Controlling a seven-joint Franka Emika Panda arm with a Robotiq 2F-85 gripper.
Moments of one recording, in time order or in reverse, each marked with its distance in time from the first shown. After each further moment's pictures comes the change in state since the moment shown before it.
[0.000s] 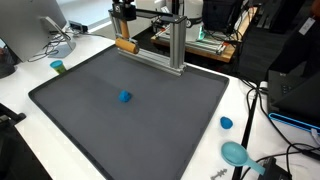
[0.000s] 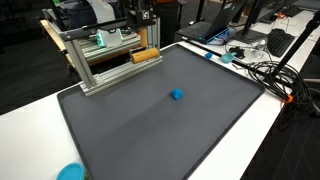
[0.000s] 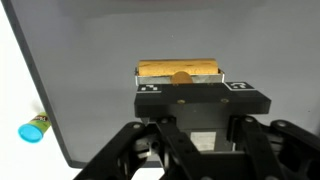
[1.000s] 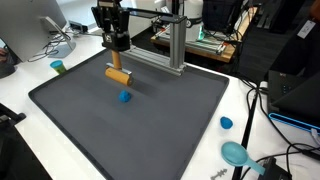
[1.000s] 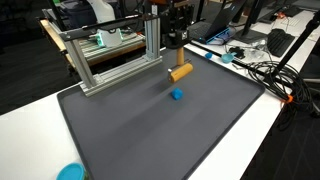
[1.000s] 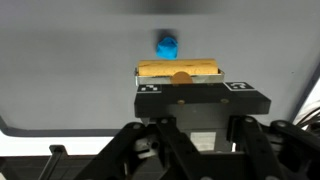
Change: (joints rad) arm 0.068 0.327 0.042 0.216 0.100 0.220 -0.026
